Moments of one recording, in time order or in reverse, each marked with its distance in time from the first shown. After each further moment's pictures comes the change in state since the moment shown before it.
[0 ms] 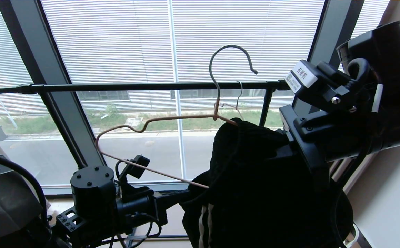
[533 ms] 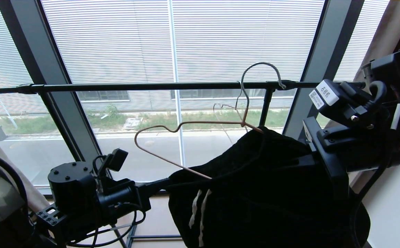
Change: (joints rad) left arm 0.138 -0.033 0.036 -0.026 0.042 0.003; right arm -0.115 -0.086 0.170 -0.051 -0.006 -0.001
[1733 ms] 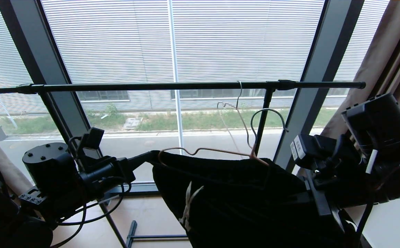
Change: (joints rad) left arm 0.141 -0.043 -0.094 0.002 -0.001 -0.001; right arm 0.010 0.005 0.181 0.012 -0.170 -0.011
